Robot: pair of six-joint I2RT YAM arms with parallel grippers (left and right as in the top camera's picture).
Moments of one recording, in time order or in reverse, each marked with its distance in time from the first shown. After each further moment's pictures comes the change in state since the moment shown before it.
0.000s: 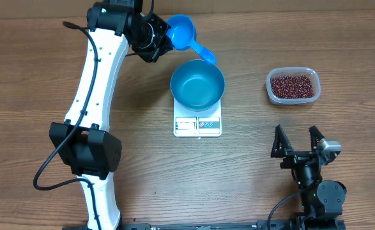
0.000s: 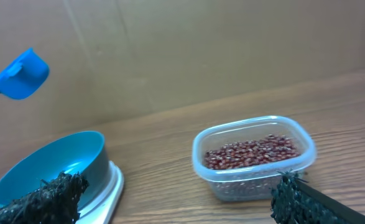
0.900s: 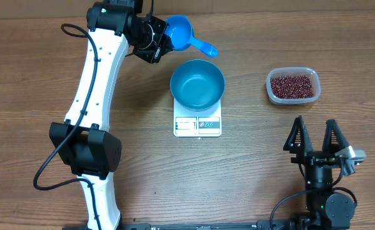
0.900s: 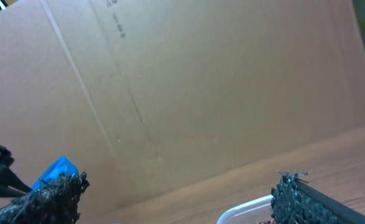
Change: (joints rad) left arm 0.000 0.000 0.000 -0.010 -0.001 -0.150; right arm 0.000 0.031 0.053 0.253 0.087 0.172
